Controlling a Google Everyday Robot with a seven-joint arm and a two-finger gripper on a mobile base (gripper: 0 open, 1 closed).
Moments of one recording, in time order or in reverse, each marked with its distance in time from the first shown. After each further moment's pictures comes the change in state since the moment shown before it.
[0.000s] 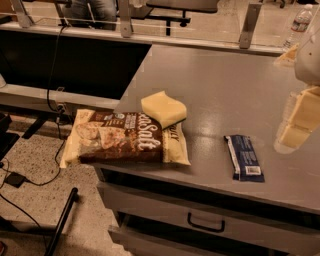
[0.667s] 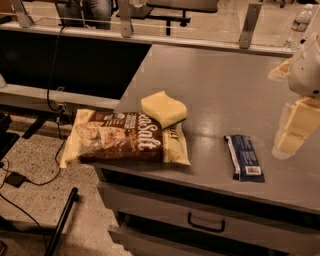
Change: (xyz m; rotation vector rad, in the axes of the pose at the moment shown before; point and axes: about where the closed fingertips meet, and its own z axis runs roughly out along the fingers) arm 0.014 -0.005 0.030 -0.050 -0.008 -0.009
